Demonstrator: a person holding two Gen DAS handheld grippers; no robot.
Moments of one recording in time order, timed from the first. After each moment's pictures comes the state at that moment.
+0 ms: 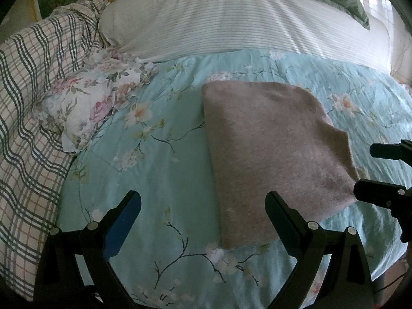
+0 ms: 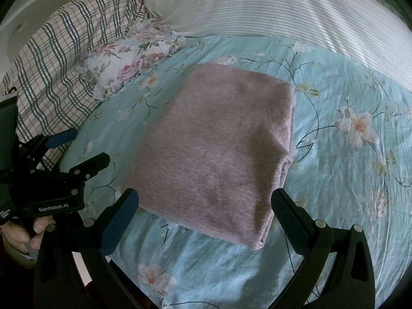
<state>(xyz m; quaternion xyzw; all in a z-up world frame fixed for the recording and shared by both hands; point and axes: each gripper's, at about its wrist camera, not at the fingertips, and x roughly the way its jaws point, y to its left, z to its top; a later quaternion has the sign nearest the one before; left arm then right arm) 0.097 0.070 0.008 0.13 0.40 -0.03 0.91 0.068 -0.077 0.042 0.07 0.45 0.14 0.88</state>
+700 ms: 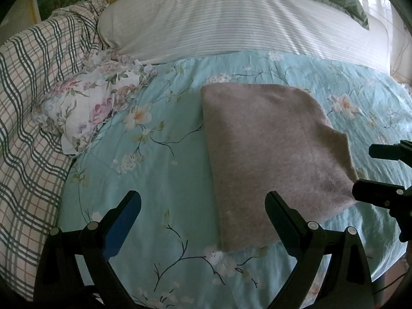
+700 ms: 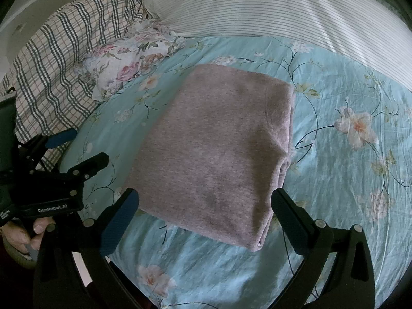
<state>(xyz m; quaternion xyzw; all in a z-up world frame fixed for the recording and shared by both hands) 0.098 0.064 0.010 0.13 0.40 -0.02 0.91 0.071 -0.079 0.043 0.07 0.45 0.14 0.88</state>
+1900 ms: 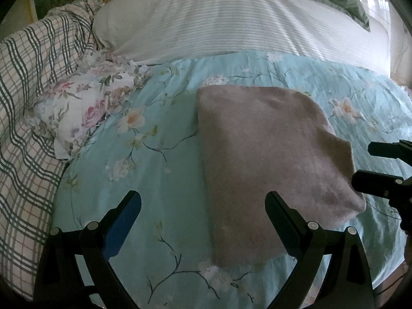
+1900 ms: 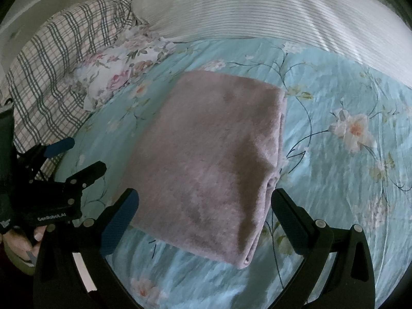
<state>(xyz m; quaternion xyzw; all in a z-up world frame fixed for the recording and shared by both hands) 0.122 0.066 0.005 0.13 0.40 -0.04 0.91 0.093 -0.098 0.037 0.08 0.44 0.12 0.88</state>
